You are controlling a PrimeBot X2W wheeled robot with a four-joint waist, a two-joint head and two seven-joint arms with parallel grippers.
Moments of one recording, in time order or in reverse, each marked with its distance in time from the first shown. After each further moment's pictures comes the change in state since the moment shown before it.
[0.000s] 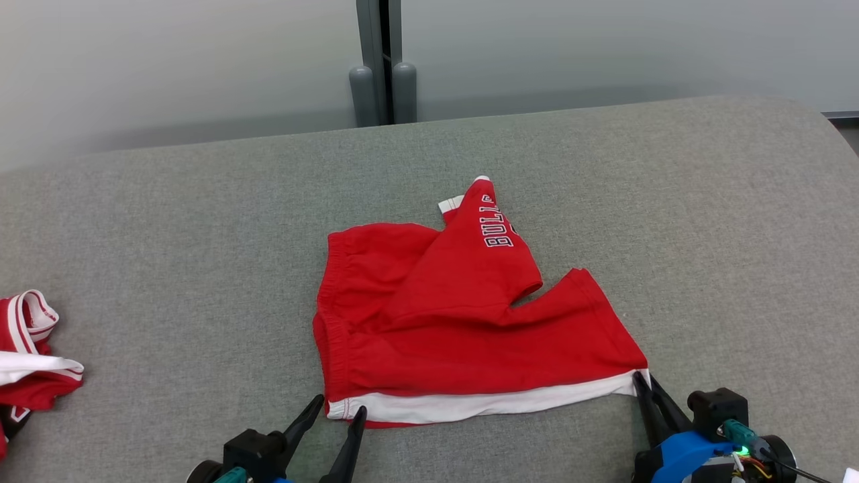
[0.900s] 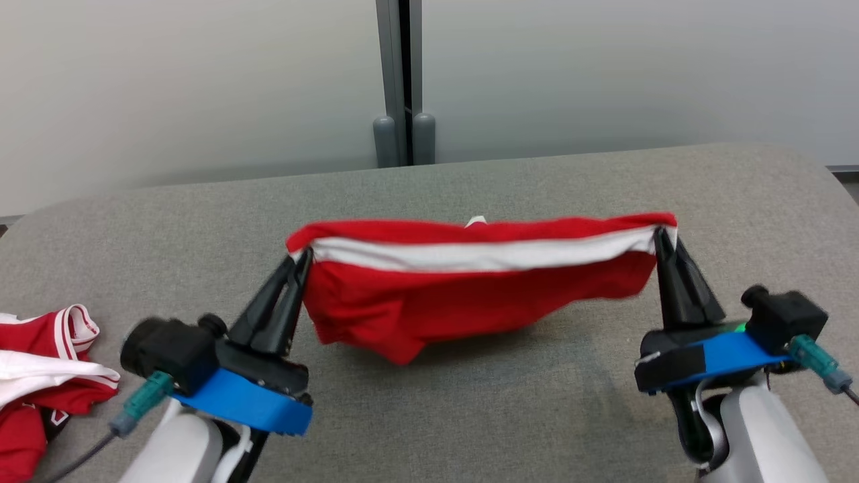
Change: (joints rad) left arm -0.138 0.047 0.149 -0.286 0.073 0.000 0.000; right arm -0.084 0.000 0.022 -0.367 0.194 0.000 0.000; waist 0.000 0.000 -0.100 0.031
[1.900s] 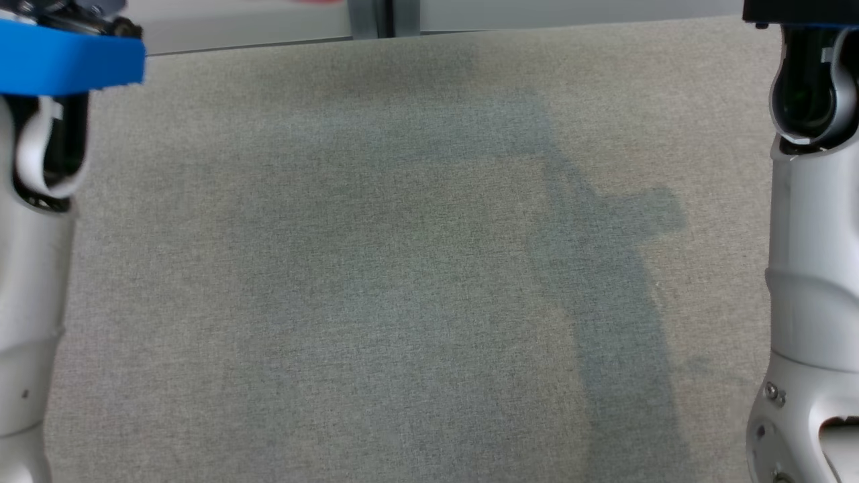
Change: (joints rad) left arm -0.744 0.093 0.138 0.084 -0.036 -0.003 0.001; right arm -0.769 0.002 -0.097 -0.036 -0.053 0.001 0.003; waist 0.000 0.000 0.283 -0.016
